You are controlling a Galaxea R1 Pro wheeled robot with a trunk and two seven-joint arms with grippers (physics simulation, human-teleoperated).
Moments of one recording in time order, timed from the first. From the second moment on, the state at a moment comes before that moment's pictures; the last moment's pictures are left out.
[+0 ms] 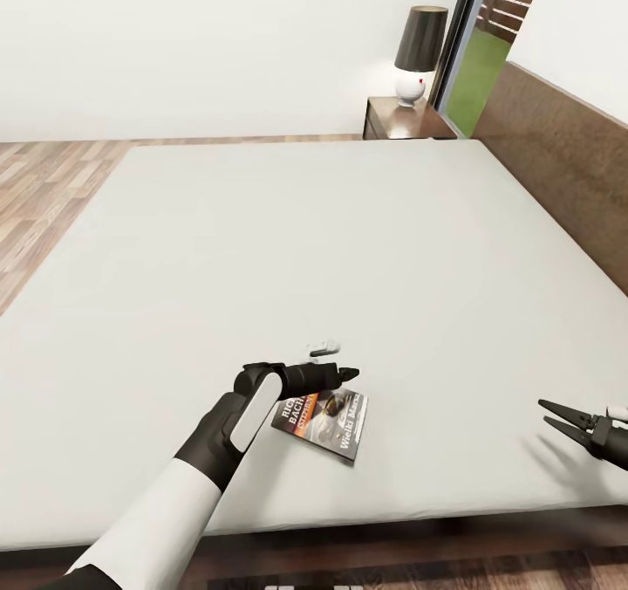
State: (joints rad) left arm -0.76 -0.17 -0.36 -1.01 0.62 0.74 -0.07; right arm -0.43 -0.61 -0.44 -0.80 -0.49 0.75 1.20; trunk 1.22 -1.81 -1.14
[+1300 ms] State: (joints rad) left arm -0.76 -0.17 -0.36 -1.01 0.62 0.74 -0.07; right arm -0.43 -0.61 -0.44 -0.80 -0.49 0.75 1.20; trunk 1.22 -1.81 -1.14
